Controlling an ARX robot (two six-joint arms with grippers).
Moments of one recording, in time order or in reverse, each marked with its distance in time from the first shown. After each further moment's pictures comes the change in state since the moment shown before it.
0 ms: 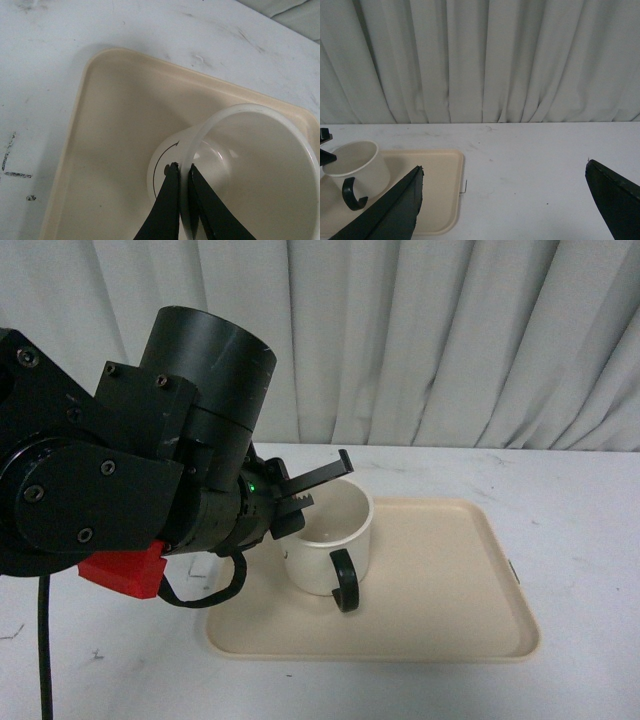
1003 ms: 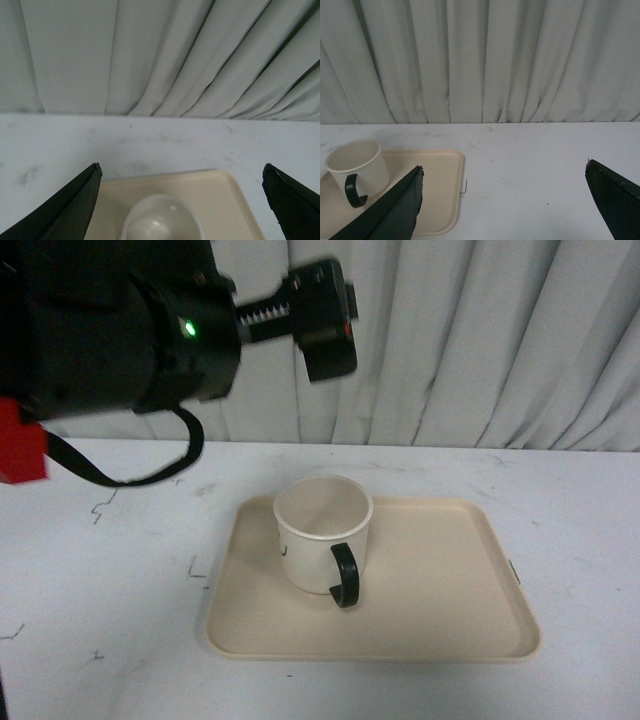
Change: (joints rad) left arm 0.024 -0.313 -0.122 0.256 0.086 0.341; right arm 0.000 0.000 0.000 0.000 0.000 0.000
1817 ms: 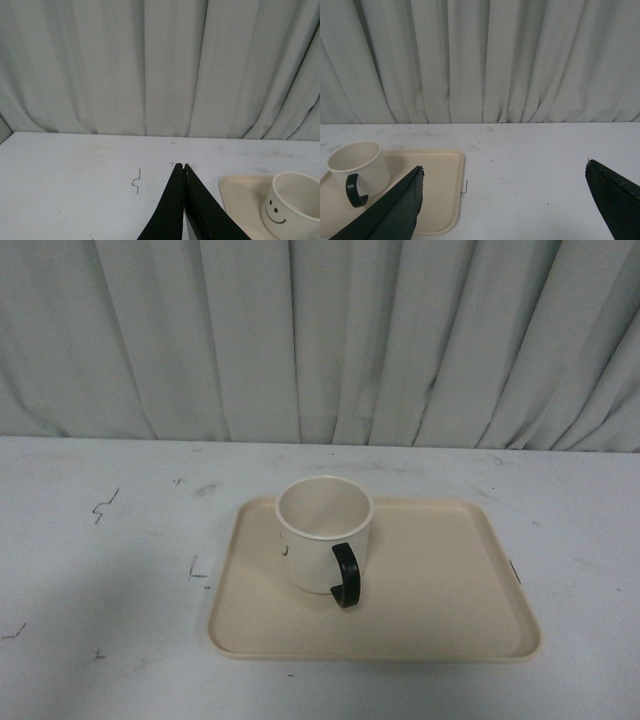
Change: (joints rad) left arm 0.274 -0.827 -0.705 0.100 -0.087 0.296; right arm 0.000 0.000 0.000 0.000 0.000 0.000
